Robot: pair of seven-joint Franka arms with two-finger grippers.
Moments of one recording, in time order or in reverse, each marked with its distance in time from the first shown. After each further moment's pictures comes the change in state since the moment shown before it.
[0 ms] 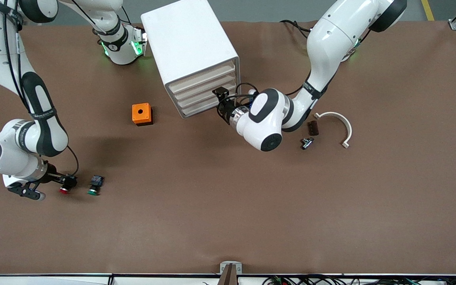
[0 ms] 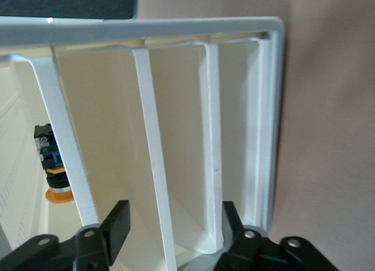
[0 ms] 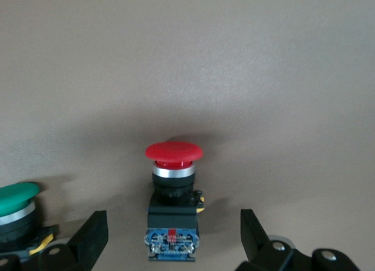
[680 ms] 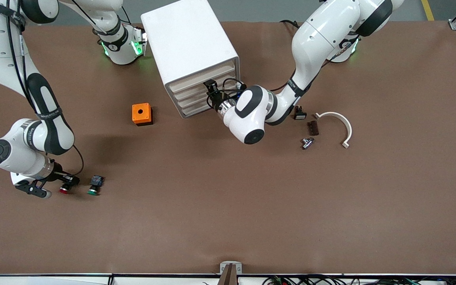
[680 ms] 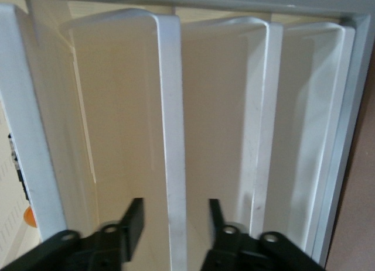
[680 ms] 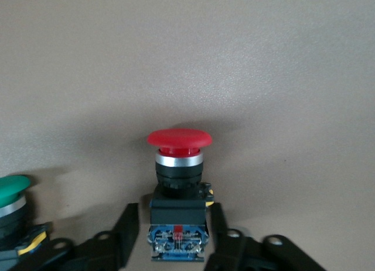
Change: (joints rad) left arm -0.080 0.044 0.000 0.001 -0.059 0.000 -0.059; right arm 0.002 0.003 0.005 -0.029 0.000 0.030 0.007
